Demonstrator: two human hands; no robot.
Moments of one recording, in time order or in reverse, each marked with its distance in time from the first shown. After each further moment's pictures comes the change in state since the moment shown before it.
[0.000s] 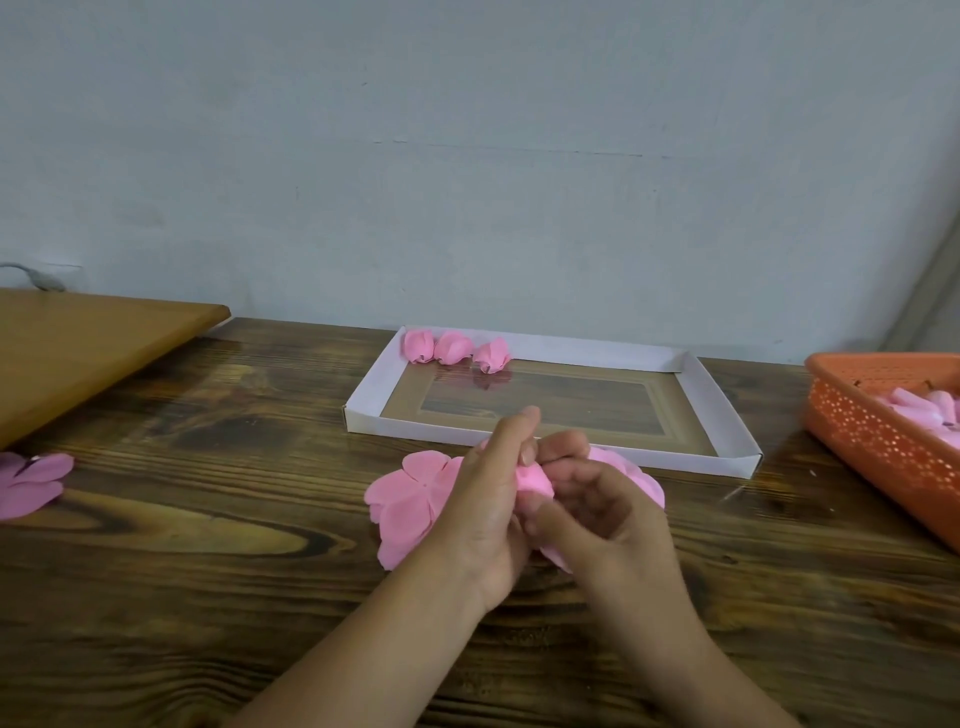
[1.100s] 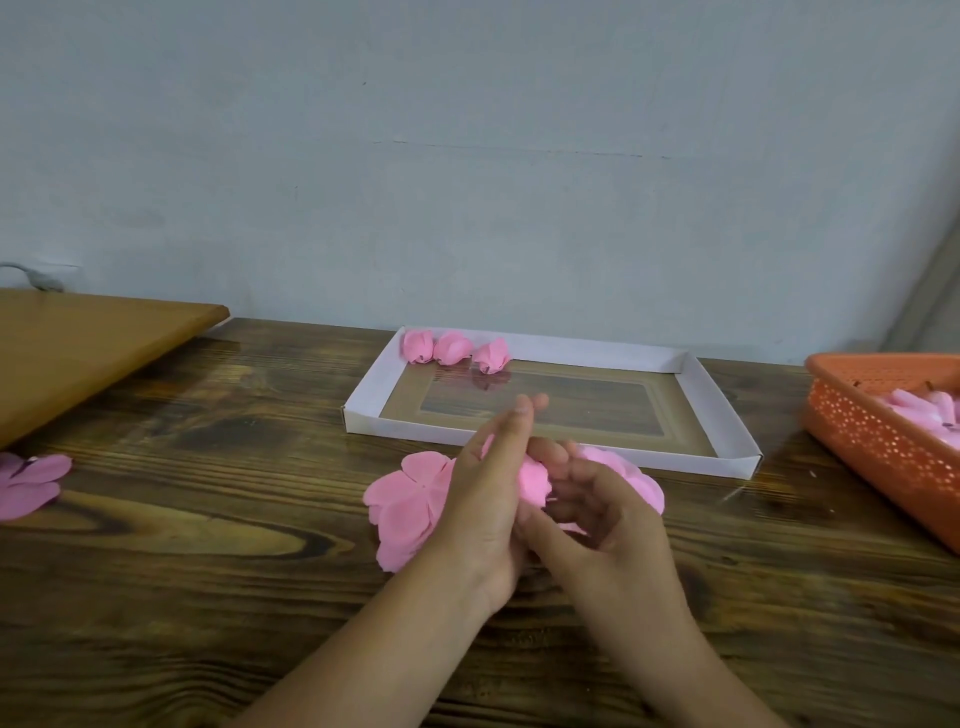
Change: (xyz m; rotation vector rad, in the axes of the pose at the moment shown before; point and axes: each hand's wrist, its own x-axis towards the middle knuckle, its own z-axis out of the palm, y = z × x) left_hand 0.001 -0.003 0.001 0.108 0.037 0.194; right_hand -0.004 -0.001 0.000 -0.186 0.014 -0.053
